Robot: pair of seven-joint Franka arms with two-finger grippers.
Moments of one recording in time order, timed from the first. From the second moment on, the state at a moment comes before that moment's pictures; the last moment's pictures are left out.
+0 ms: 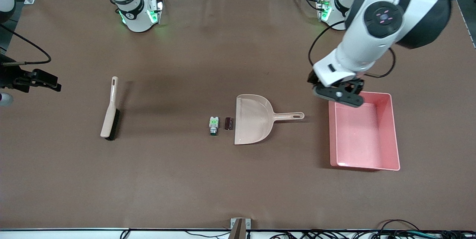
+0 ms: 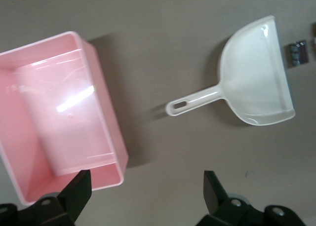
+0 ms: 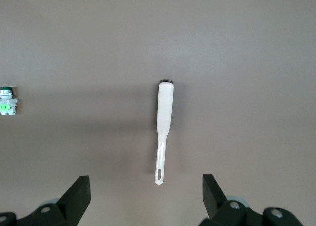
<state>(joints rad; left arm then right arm) -0.14 0.19 -0.35 -1.68 0.10 1.84 -0.11 -0.02 0.14 -0.04 -1.48 0.02 1.55 -0.08</state>
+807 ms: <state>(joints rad) -0.14 0.51 -0.54 -1.70 0.42 2.03 0.30 0.00 0.35 -0.03 -1.72 0.03 1.85 -0.09</state>
